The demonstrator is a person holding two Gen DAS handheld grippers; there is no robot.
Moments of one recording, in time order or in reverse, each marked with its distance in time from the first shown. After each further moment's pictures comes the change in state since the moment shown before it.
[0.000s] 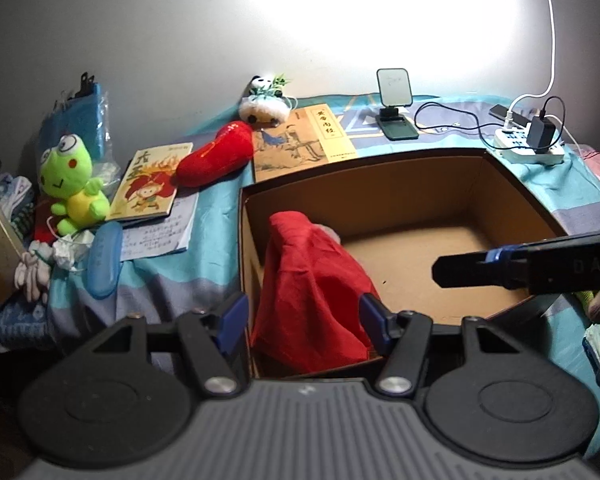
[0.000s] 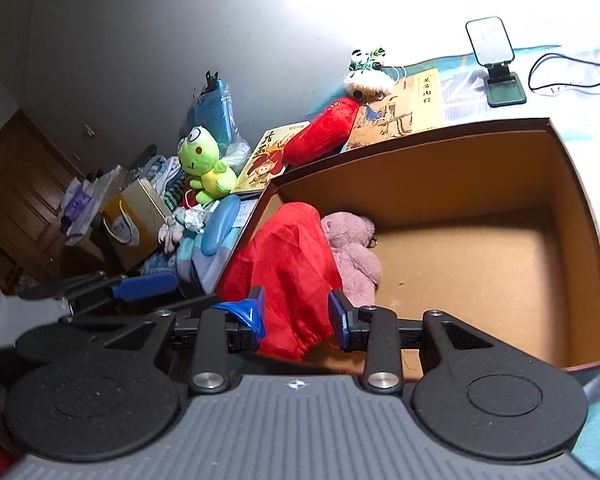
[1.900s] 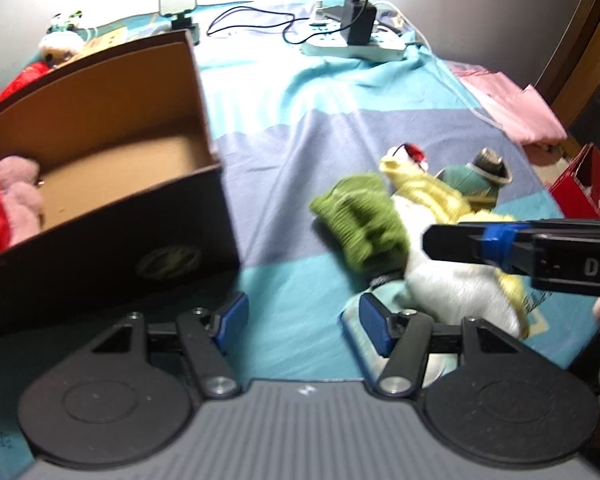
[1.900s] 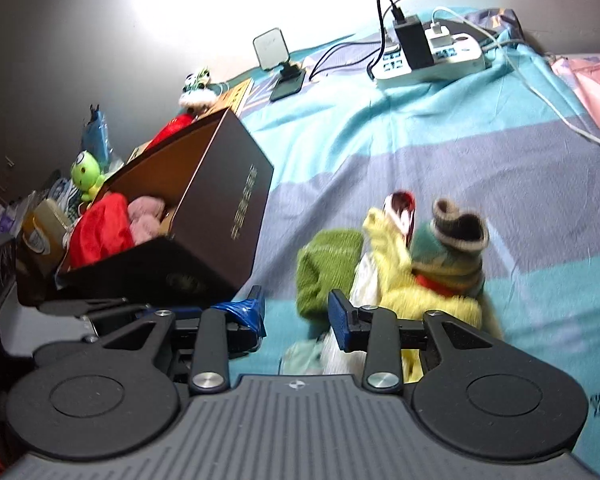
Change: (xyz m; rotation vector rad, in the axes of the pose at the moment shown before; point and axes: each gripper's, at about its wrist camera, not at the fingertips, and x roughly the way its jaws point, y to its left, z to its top) left arm 0.051 -0.277 -0.032 0.026 0.205 -0.304; right arm -0.162 -0.187 -0.065 0.119 -0.042 -0.246
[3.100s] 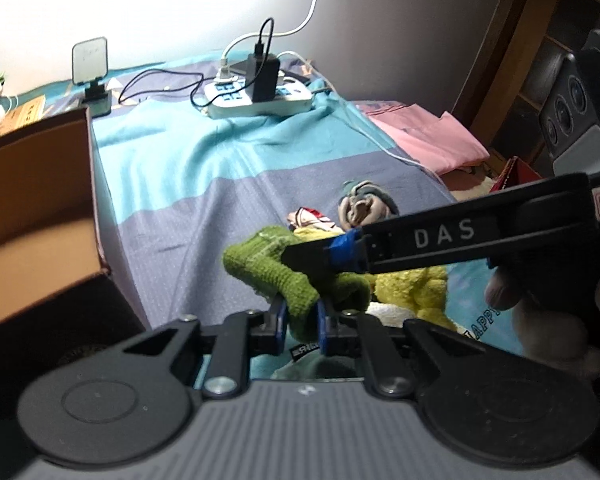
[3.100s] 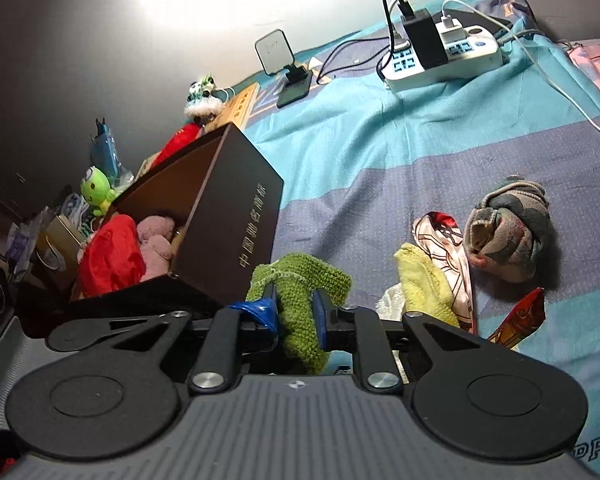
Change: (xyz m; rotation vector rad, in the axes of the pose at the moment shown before) left arm -0.008 -0.021 0.014 0.162 -0.169 -0.207; right arm 0.008 -0.001 0.024 0.057 0.014 0.073
